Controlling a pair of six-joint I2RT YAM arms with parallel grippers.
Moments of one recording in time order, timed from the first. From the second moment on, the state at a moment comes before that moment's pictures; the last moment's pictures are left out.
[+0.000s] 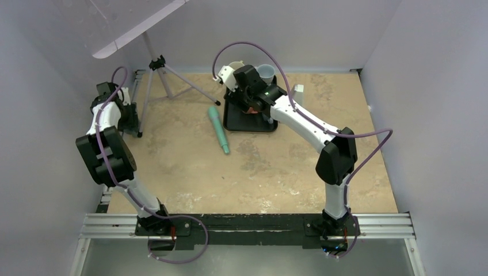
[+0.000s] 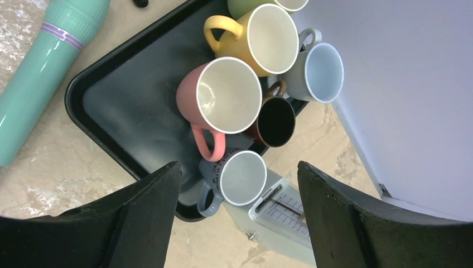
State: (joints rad) left arm 0.43 1.79 1.38 -0.66 -0.02 0.21; right arm 0.73 1.94 1.88 -0.57 0.35 -0.49
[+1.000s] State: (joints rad) left arm 0.54 1.60 1.33 -0.81 0.04 0.22; right arm 0.76 1.82 1.78 -0.55 0.29 -0.41
